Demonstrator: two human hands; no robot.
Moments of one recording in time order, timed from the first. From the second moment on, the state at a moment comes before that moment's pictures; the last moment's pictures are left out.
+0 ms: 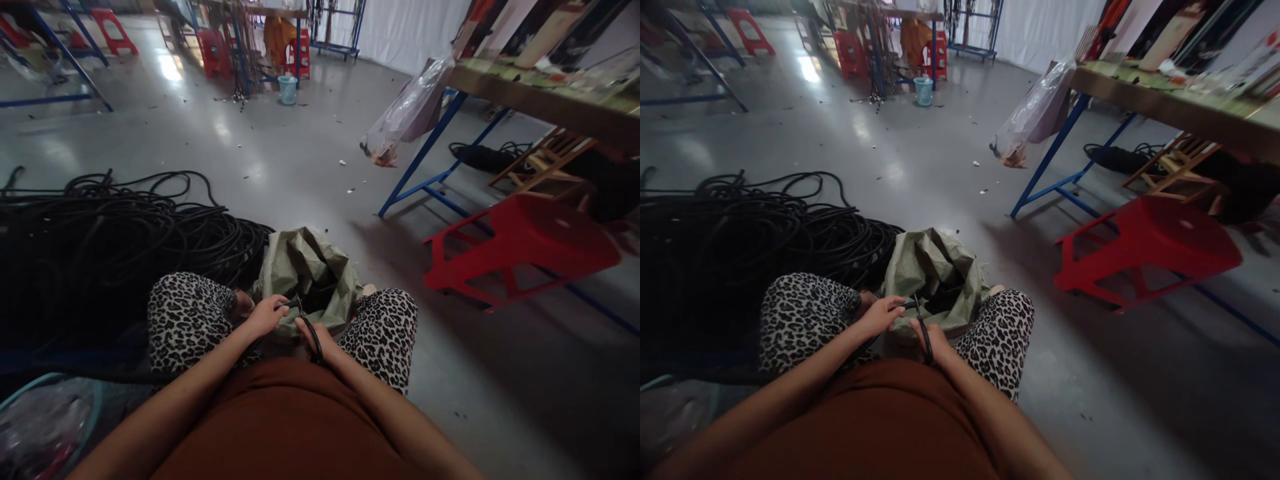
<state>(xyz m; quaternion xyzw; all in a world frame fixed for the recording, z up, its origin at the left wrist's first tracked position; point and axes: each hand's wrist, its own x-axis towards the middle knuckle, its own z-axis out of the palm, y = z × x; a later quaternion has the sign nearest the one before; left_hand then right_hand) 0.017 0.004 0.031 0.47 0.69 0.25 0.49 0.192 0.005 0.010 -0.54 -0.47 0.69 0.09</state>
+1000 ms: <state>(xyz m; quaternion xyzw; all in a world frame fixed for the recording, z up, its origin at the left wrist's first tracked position) 0.021 0.009 0.039 0.45 0.71 0.24 0.48 0.193 0.006 0.004 -0.60 -0.48 0.64 0.03</state>
